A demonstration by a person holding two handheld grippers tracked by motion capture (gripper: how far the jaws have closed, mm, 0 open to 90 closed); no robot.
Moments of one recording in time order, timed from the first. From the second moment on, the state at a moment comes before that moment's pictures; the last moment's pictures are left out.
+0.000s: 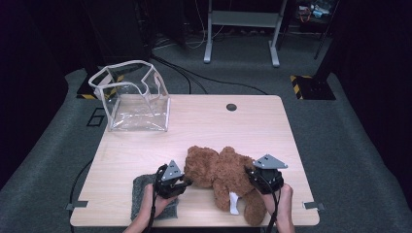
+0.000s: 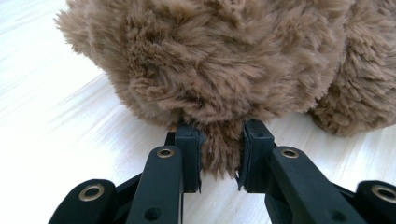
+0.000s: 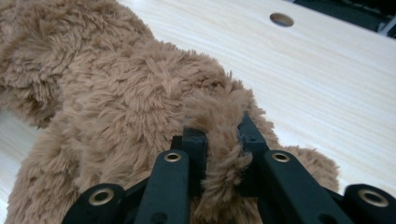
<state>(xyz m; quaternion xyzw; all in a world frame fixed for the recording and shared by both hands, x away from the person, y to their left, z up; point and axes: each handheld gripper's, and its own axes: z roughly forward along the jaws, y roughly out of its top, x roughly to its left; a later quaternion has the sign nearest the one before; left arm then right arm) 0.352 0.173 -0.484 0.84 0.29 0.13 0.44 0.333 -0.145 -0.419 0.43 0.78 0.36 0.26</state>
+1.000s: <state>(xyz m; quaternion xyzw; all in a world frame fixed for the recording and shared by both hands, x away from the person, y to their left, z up) 0.397 0.172 -0.443 0.80 0.34 0.18 0.47 0.396 -0.135 -0.355 0.39 0.78 0.38 0.31</state>
